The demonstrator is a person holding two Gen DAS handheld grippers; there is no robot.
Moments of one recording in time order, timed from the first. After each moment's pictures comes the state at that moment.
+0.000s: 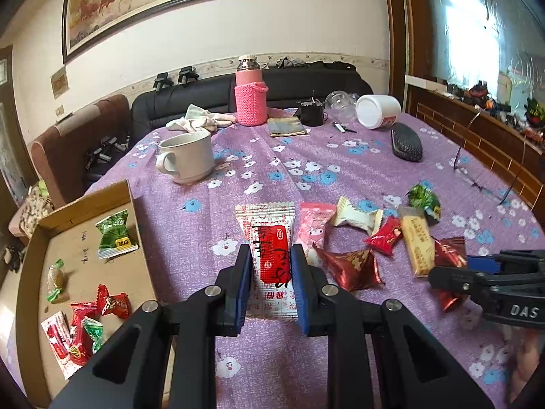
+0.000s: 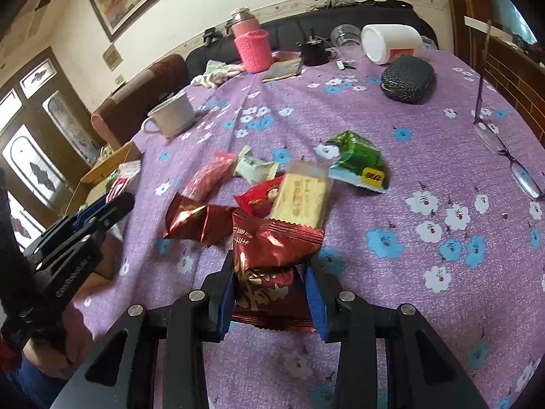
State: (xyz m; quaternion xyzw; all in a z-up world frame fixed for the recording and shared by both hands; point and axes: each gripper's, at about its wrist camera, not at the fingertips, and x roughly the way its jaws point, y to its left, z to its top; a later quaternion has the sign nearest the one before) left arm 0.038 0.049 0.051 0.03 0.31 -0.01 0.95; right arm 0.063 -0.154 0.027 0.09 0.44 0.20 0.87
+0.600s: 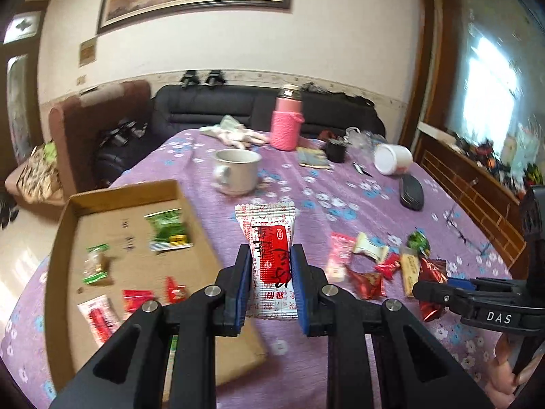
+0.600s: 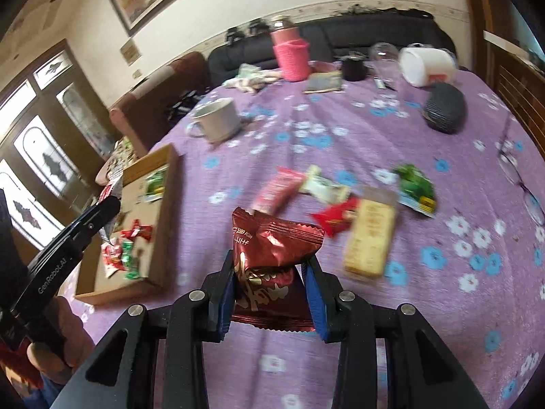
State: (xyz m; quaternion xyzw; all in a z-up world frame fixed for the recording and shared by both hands) left arm -0.010 0.127 0.097 -0.07 0.28 0.01 0.96; right arm 0.052 -0.093 0.075 0.08 0.44 0.24 0.86
